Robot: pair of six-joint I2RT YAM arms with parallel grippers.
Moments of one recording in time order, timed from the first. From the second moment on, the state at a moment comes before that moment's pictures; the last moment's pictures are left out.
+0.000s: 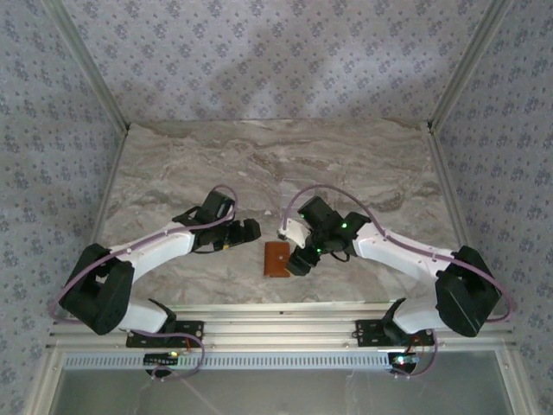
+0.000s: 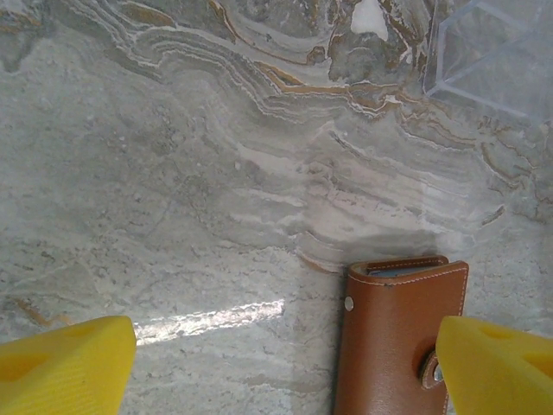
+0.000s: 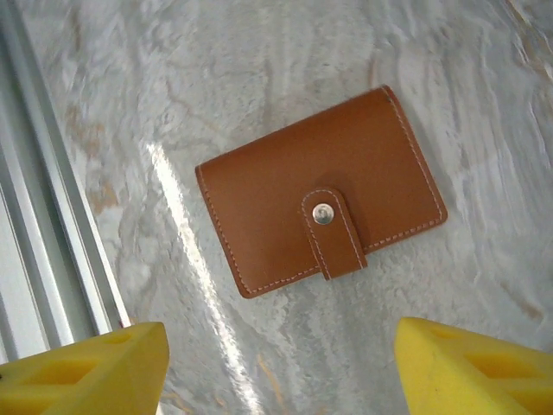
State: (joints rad) left arm -0.58 1.39 0.73 -0.34 0.21 -0.76; right arm 0.80 1.37 0.91 -0.62 -0.30 -0.34
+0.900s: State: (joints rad) left arm -0.58 1.39 0.66 -0.31 0.22 -0.81; right arm 0.79 1.73 1.06 -0.55 -0.30 -0.78
